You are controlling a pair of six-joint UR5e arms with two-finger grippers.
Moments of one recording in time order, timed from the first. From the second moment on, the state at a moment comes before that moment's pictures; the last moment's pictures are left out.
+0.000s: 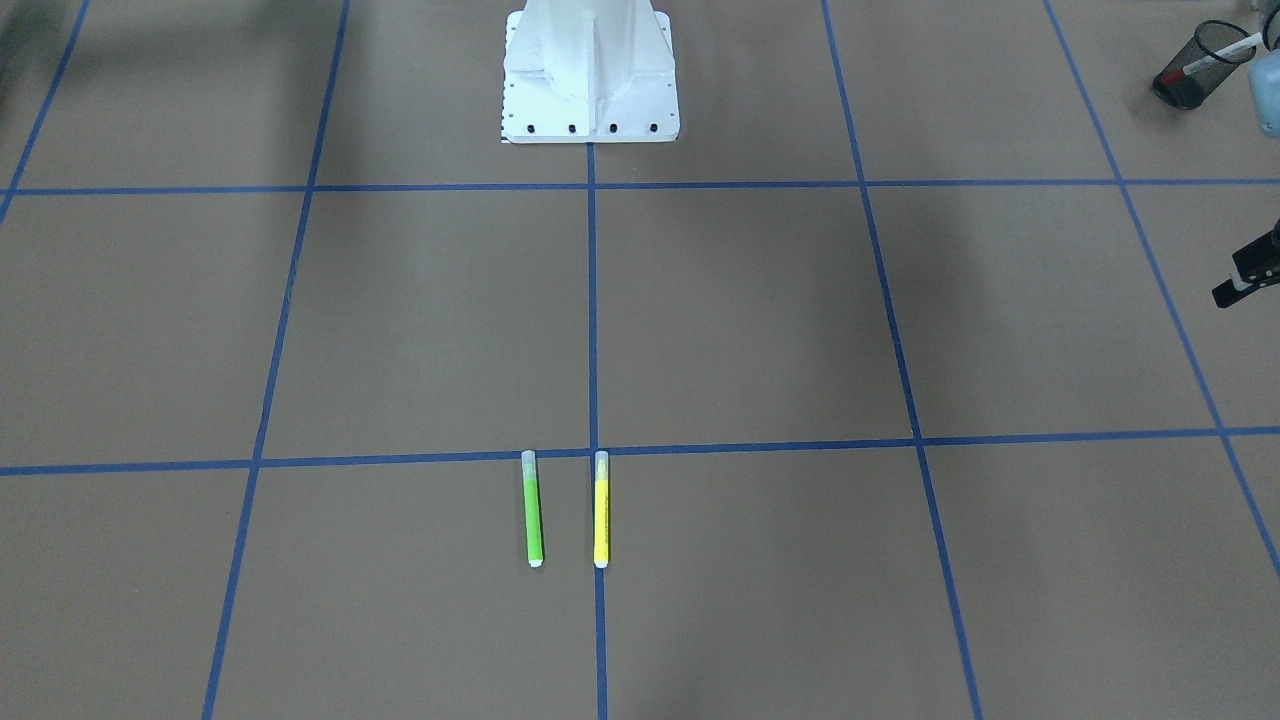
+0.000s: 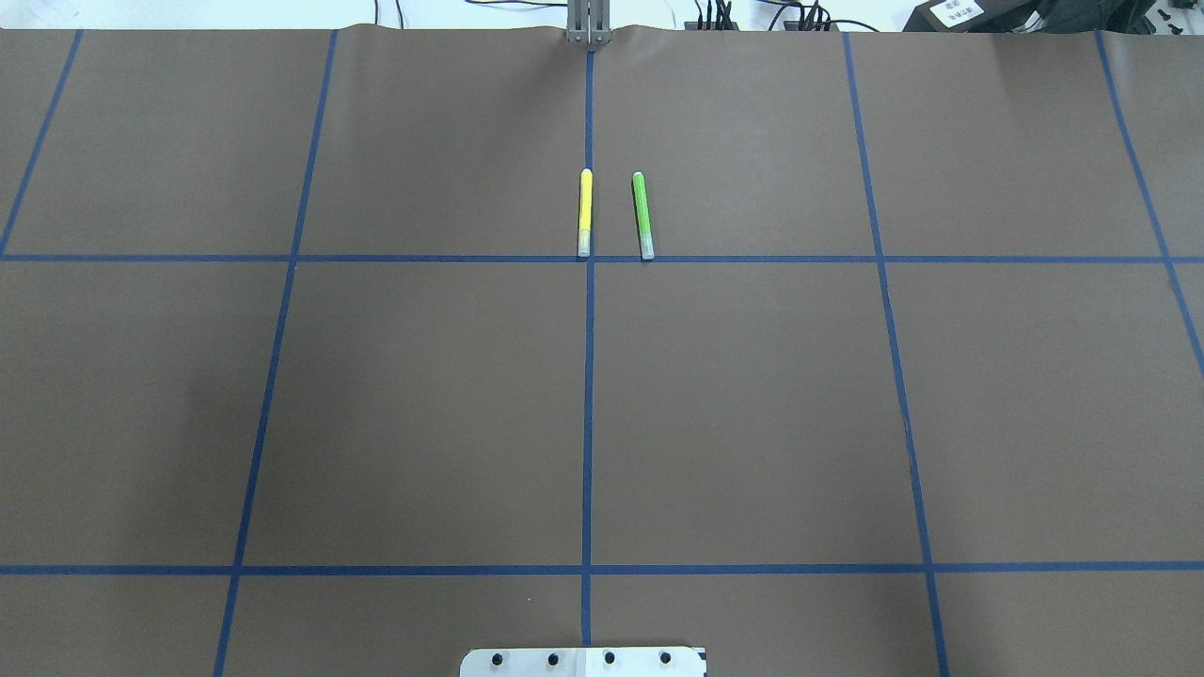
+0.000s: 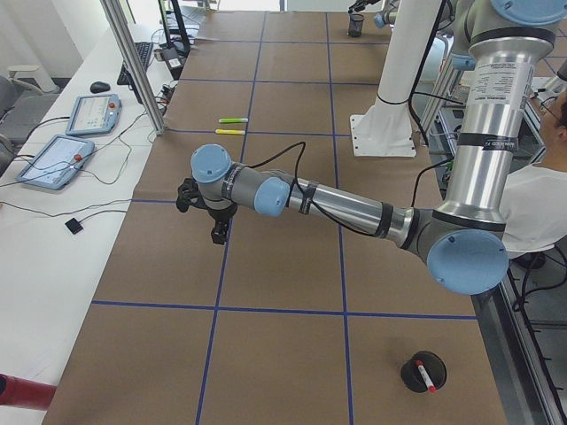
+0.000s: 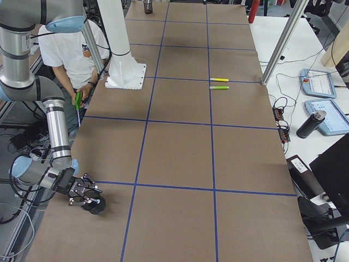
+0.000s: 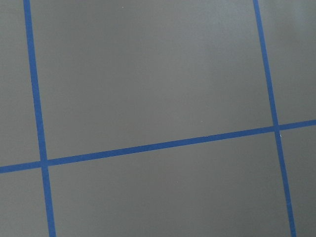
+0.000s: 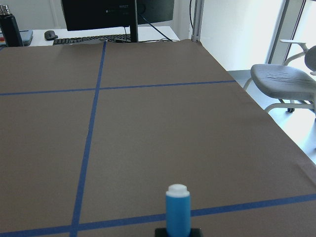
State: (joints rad) left arm -1.42 -1.69 -1.71 -1.65 -2.48 -0.22; right arm 2.43 -2.45 1.35 0.08 2.51 -0.02
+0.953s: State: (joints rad) left arm -1.42 -1.70 -1.71 -1.65 -2.49 -0.24; right arm 2.28 -2.22 1.42 -0.26 2.52 -0.01
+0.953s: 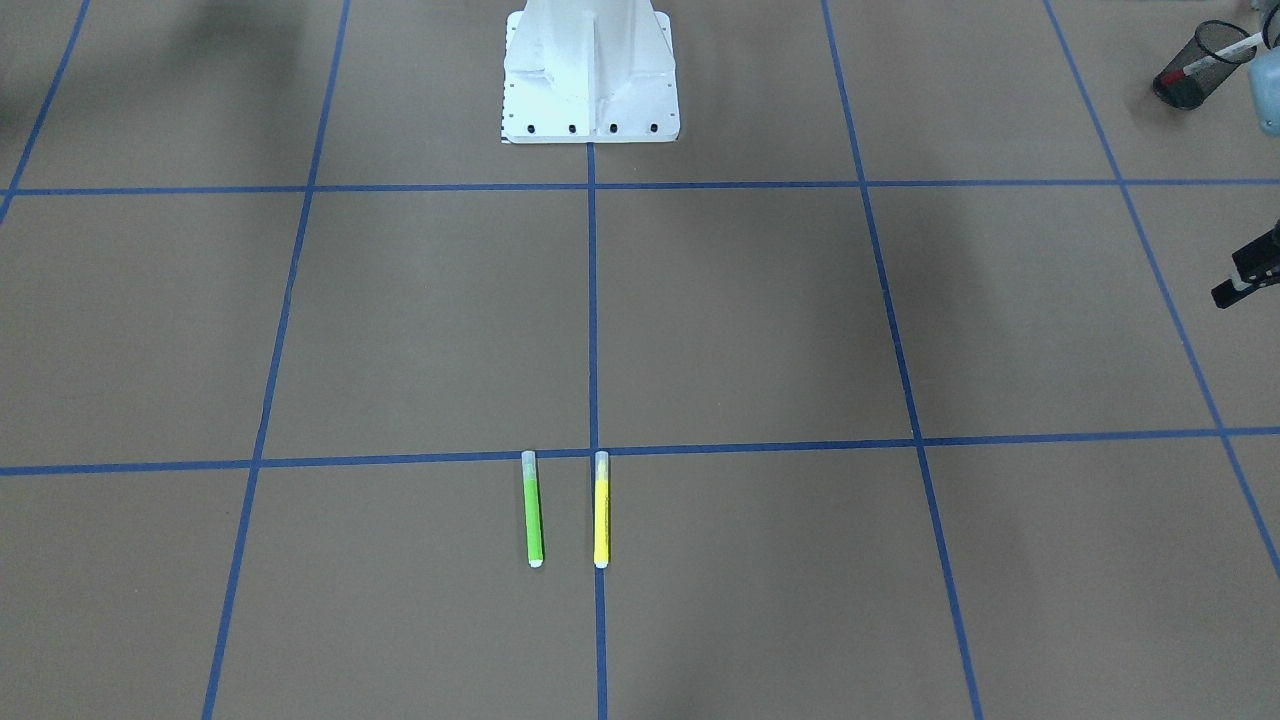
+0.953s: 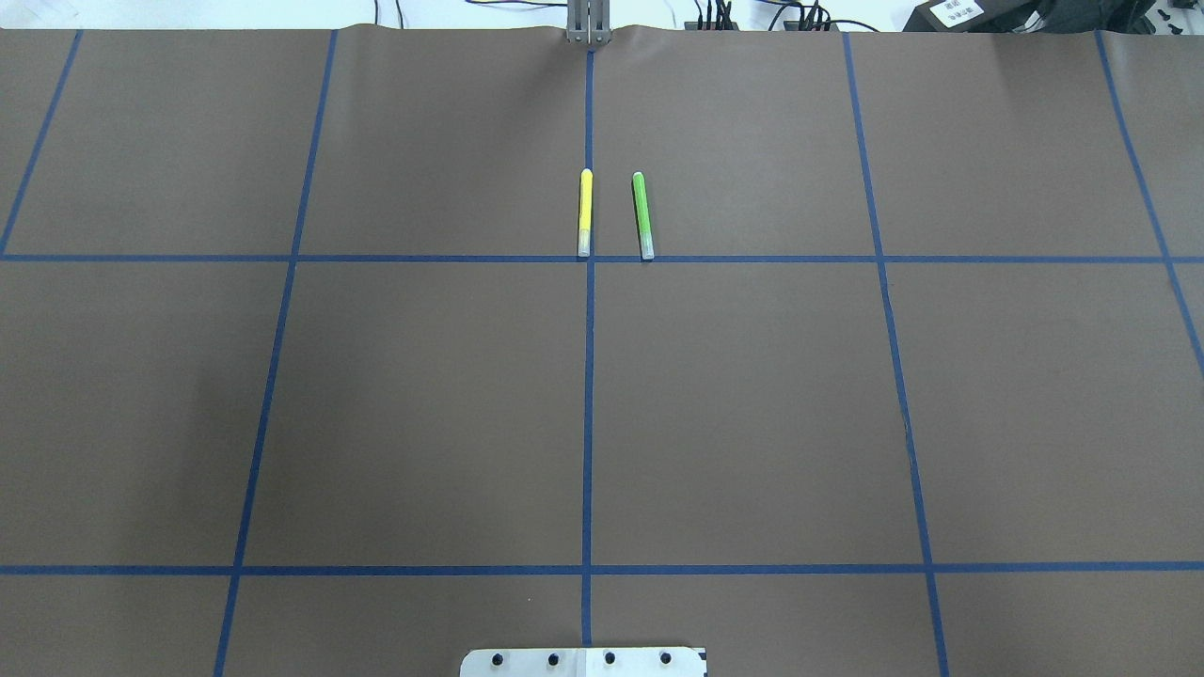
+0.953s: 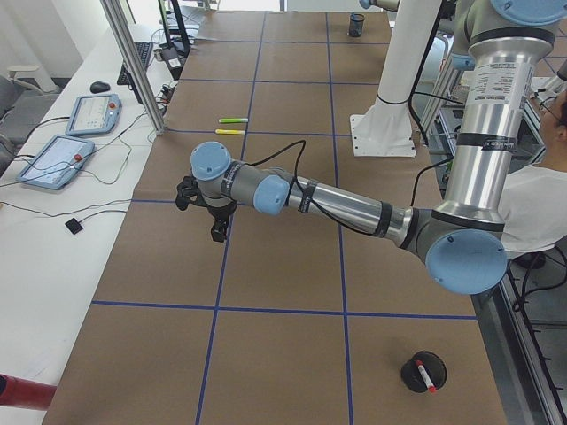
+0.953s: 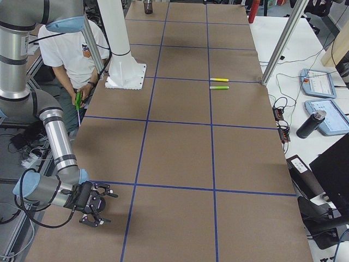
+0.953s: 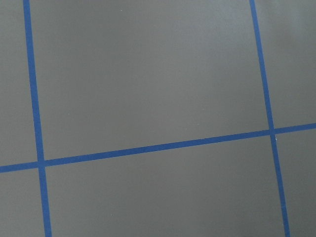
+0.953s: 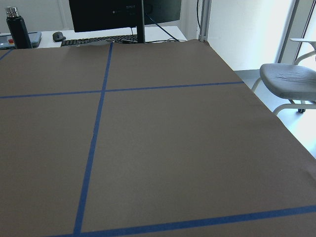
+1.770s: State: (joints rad) left arm -1.42 -1.69 -1.71 -1.65 -2.46 -0.22; right arm 1.77 -1.81 1.50 -0.80 2.47 0.05
